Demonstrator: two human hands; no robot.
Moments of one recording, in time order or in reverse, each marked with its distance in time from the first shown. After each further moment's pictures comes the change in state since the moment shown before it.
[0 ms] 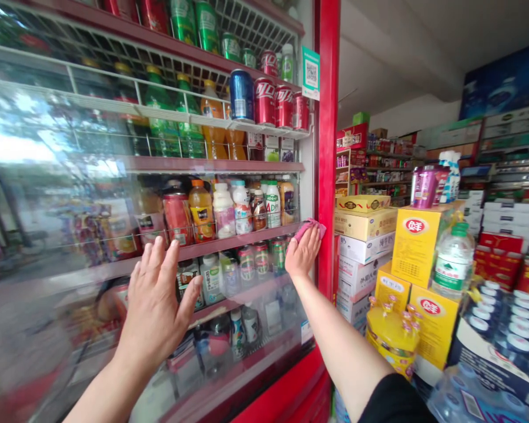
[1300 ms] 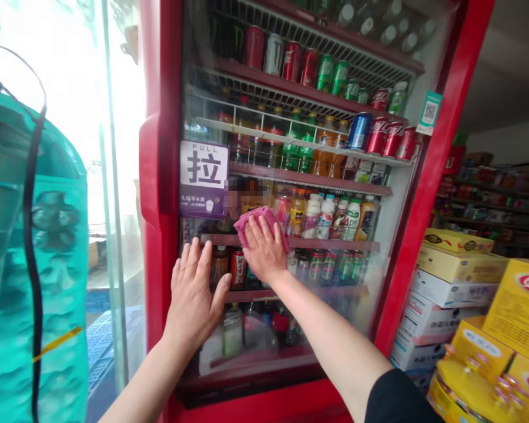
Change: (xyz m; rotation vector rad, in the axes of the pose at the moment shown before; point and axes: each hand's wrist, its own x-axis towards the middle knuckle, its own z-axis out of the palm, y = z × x) left_hand -0.094 -0.101 -0.137 0.126 0.085 -0.280; right_hand -0.118 -0.337 -0.007 0.262 -0.382 -0.951
